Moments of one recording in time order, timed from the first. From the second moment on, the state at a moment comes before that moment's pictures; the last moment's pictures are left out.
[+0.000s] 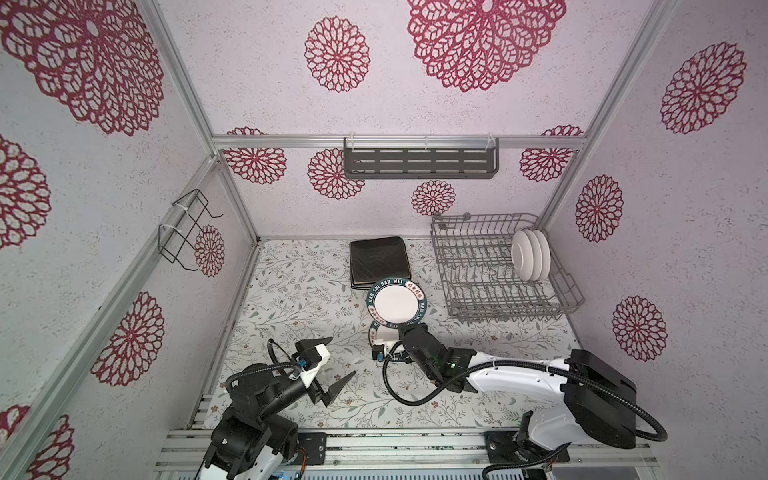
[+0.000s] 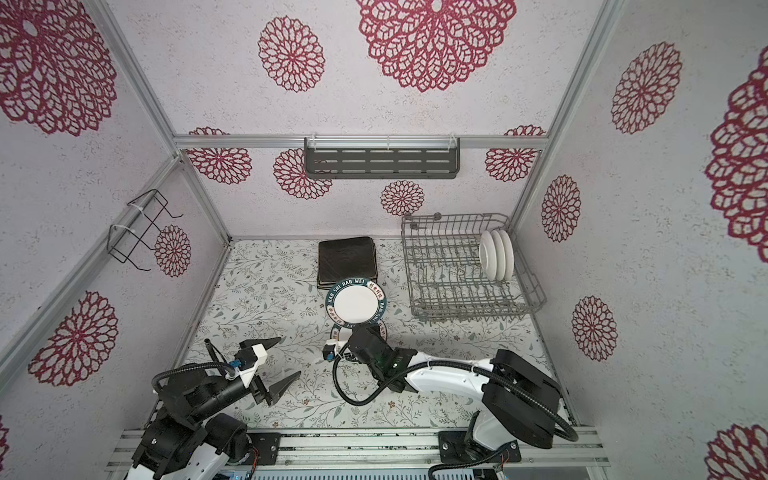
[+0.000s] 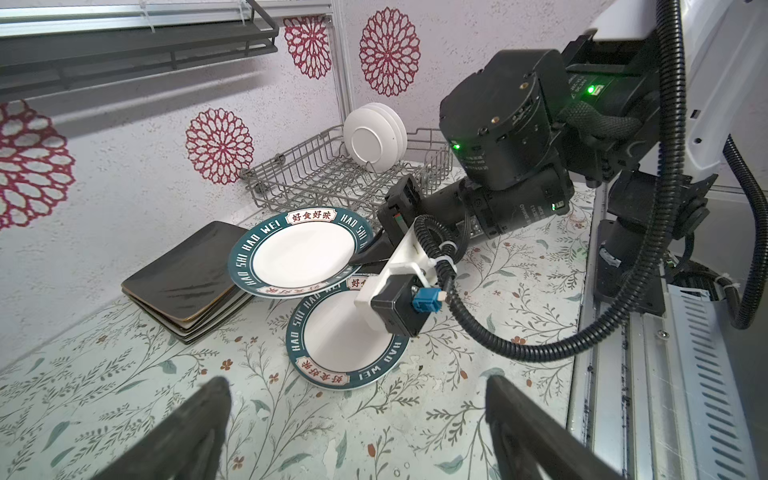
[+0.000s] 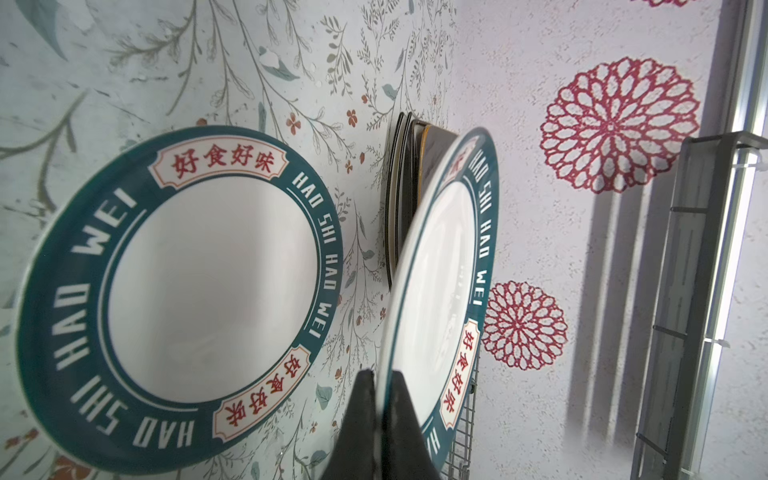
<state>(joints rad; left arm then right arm) -0.38 0.14 0.44 -0.48 0.51 0.23 1.13 1.47 0.77 0.14 0.58 -1.05</state>
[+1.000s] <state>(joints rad) -0.38 0.12 0.43 -0.48 0.52 0.23 1.19 1.55 0.73 0.20 0.63 -0.92</state>
